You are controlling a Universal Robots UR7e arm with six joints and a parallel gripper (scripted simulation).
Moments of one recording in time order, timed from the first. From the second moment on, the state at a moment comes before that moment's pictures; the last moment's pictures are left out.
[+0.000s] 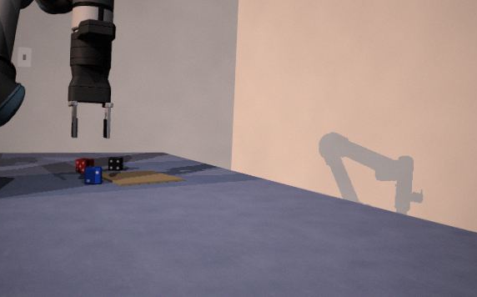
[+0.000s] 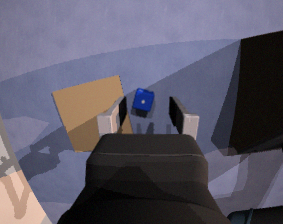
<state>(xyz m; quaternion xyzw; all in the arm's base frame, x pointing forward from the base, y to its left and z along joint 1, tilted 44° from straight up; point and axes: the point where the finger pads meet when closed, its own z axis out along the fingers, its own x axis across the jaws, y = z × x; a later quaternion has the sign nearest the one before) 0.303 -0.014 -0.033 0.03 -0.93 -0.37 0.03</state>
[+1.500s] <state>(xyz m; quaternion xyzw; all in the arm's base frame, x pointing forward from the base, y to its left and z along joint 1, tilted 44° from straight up) 0.300 0.017 -0.066 0.03 -0.93 -0.37 0.03</state>
